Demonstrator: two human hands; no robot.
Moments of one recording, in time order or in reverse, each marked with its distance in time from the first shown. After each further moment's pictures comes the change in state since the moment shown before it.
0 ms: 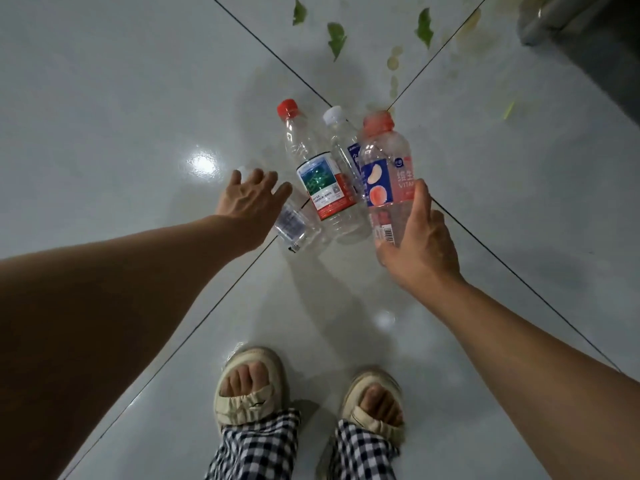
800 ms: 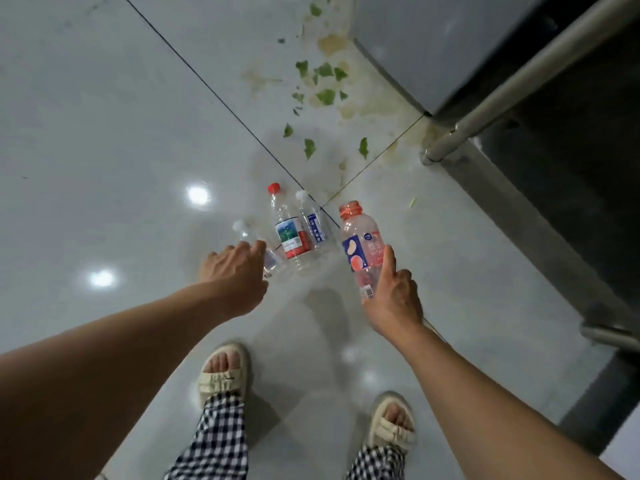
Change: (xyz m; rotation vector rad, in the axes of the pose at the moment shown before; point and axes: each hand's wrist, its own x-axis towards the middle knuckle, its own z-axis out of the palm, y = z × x) left_hand -0.138 0.038 -0.202 -0.459 -0.089 -0.333; right_hand -0.090 0.000 -0.151 -0.122 -0.099 0.032
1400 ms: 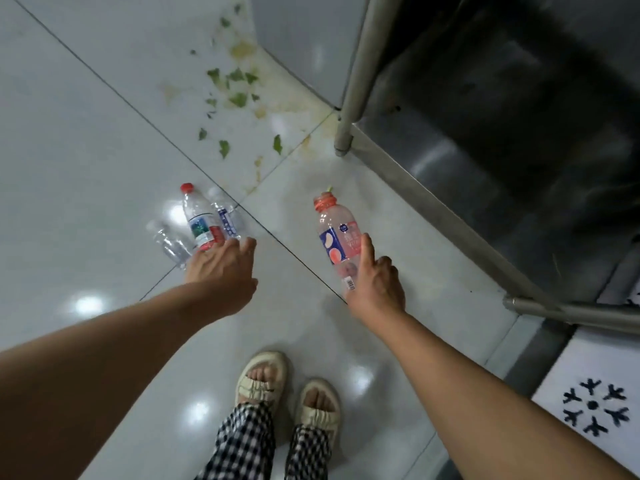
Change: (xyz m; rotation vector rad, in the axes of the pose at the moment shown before) left_hand -0.036 0.208 -0.011 0.110 0.051 0.041; right_hand -0.001 0.177 -0.085 -0.003 0.022 -0.084
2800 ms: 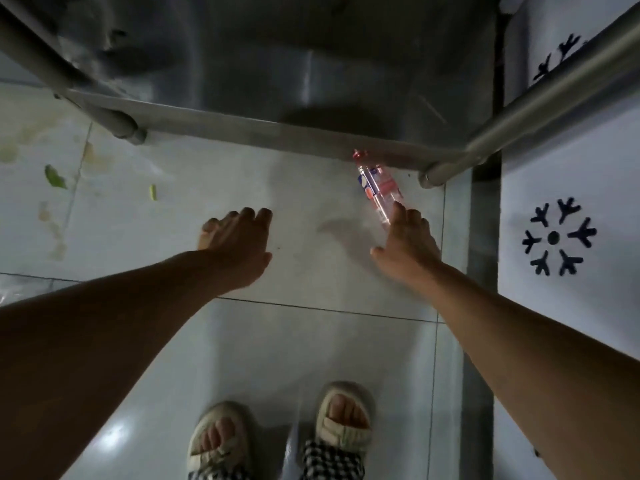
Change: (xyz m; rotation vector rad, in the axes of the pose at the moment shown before) left_hand 0.110 0.275 0.101 0.386 -0.032 0.565; right_hand 0.030 0.298 0.064 0.243 0.179 0.446
